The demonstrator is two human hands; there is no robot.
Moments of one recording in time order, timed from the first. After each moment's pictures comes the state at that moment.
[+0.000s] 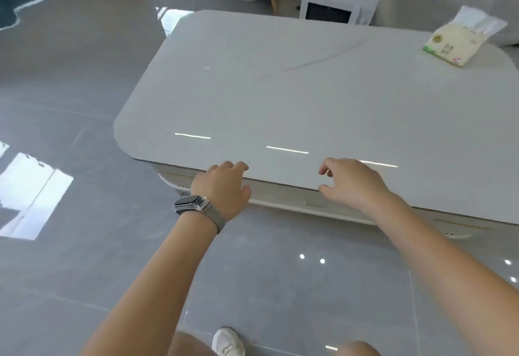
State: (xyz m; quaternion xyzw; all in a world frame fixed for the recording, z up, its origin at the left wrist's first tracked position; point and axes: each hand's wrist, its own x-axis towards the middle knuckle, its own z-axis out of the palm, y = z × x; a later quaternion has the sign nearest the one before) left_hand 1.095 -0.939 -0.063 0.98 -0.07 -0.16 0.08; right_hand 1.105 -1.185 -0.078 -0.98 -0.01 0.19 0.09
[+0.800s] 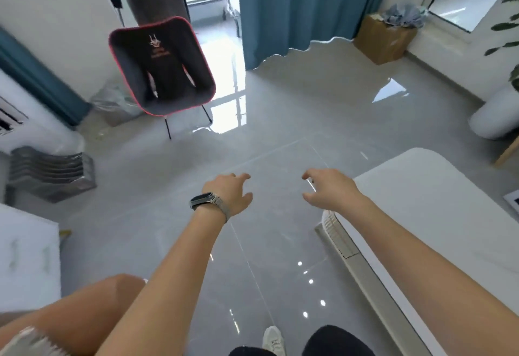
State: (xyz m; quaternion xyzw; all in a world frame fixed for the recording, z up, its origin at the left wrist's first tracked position) left_hand 0.864 -0.549 0.297 0.91 0.35 -0.14 0.14; right_hand 1.053 -0.697 0.309 -0.86 -0.45 0.21 -0.01
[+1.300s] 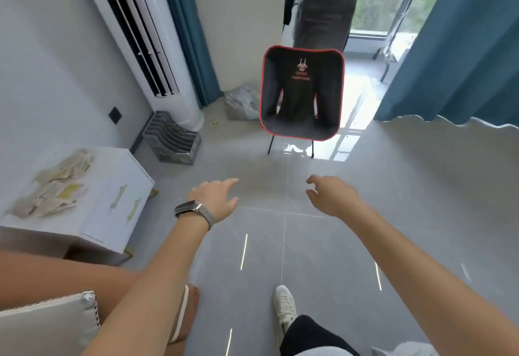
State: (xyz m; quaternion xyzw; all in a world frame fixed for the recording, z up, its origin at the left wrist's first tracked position) left_hand 0.709 -0.315 0.294 0.76 0.62 -0.09 0.16; right_hand 0.980 -0.329 0.303 -0.71 -0.67 0.18 -0.09
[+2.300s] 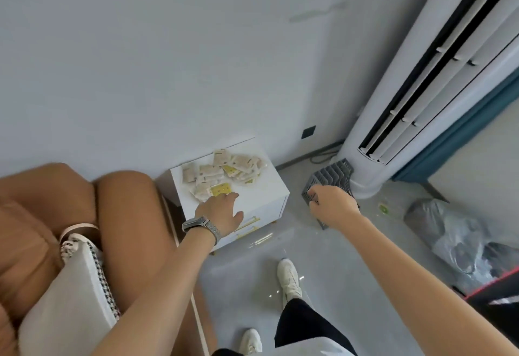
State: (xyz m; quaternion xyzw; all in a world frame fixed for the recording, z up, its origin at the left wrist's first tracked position) left_hand 0.249 -0.082 0.250 0.37 0.90 -0.02 0.24; right_hand 0.405 0.135 0.272 -0.33 -0.92 0.16 -0.16
